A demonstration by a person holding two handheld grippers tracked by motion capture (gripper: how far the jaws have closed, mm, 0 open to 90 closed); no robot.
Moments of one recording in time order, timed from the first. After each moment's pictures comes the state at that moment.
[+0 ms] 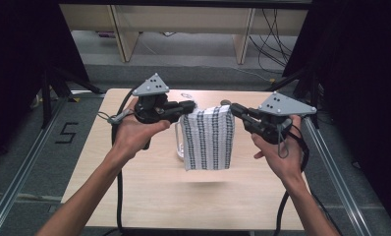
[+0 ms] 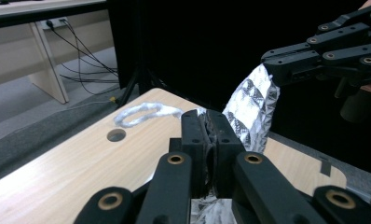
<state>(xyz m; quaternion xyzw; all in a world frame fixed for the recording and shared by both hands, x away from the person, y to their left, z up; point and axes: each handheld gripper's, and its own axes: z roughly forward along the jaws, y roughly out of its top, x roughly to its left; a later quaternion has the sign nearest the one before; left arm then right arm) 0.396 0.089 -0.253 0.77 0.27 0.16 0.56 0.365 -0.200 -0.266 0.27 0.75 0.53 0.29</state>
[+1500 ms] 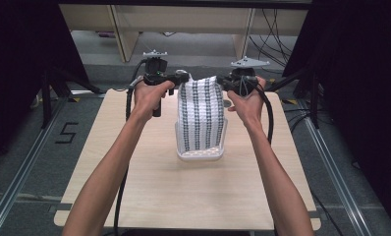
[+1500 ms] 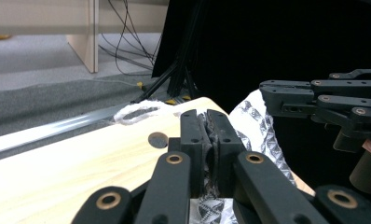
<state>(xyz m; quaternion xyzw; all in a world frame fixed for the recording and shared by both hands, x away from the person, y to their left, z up) 0.527 0.092 -0.289 0.70 0.42 0.12 0.56 0.519 -0.166 -0.295 0.37 0.74 0.49 0.27</state>
